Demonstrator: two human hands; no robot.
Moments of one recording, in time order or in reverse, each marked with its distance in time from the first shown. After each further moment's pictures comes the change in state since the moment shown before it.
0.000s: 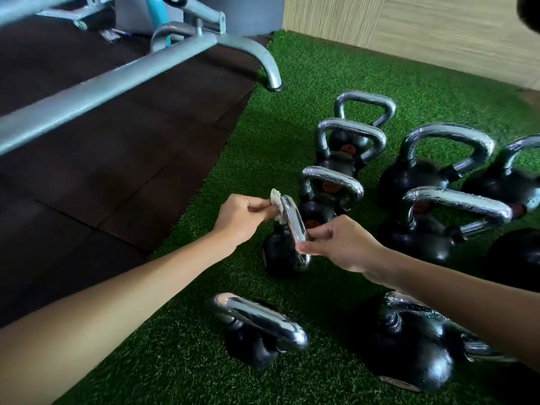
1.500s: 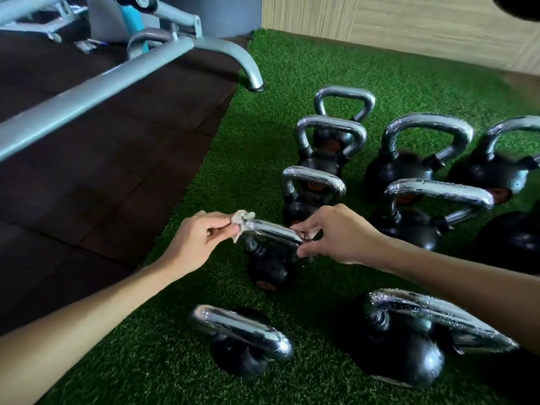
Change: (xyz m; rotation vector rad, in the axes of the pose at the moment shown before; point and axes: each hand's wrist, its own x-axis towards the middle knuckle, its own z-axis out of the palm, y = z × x) left_hand -0.014 -0.031 -0.038 0.375 -0.035 0.568; right_hand 0.011 0.011 -0.035 -0.475 0.051 -0.217
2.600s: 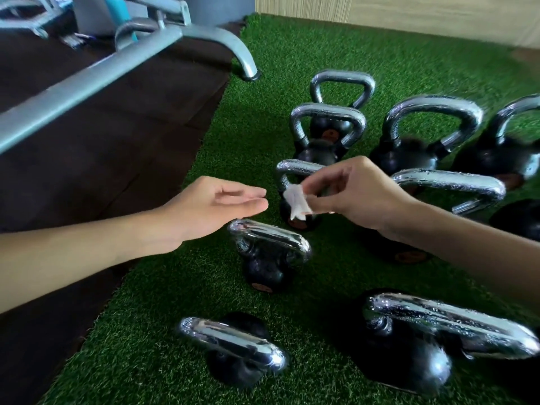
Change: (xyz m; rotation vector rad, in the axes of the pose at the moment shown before) left_hand 0.054 0.089 -0.032 -0.264 -0.352 -0.398; right_hand -0.002 0.011 -0.040 0.630 0.212 -0.069
